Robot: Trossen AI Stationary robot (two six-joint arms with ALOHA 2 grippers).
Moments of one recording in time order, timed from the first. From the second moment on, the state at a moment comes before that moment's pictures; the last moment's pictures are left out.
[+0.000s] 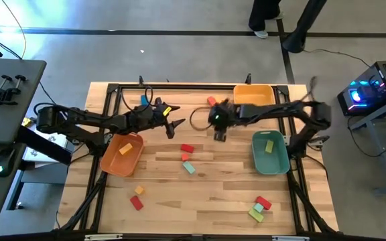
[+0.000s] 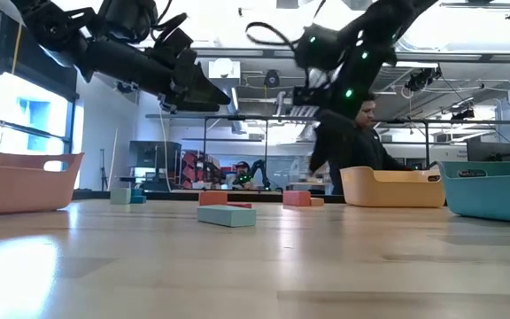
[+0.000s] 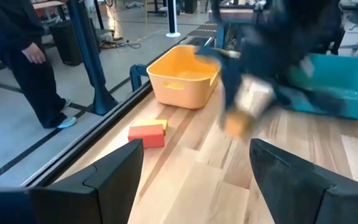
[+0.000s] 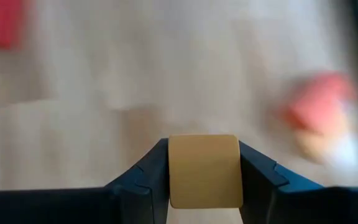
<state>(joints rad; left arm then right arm) 0.21 1.33 0.52 0.57 -0.22 0.01 -0.25 1.66 1.06 -0.47 0.20 -0.13</state>
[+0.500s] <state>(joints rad) 0.21 1.34 0.52 0.56 -0.22 0.04 -0.73 1.64 1.06 -0.69 0.35 0.32</state>
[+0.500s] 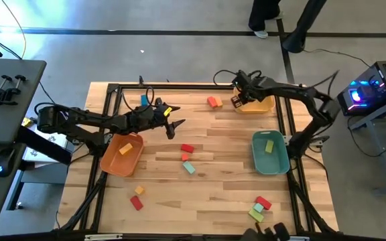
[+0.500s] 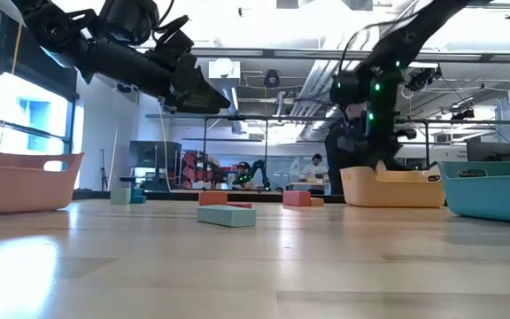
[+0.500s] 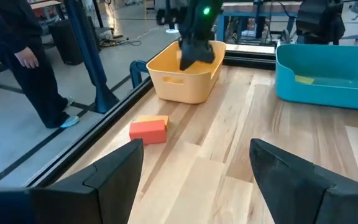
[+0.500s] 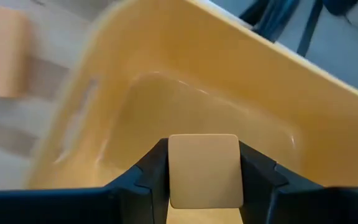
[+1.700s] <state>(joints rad) 0.21 1.35 0.52 0.55 -0.22 0.04 -0.79 1.67 1.06 -0.70 0.31 0.22</state>
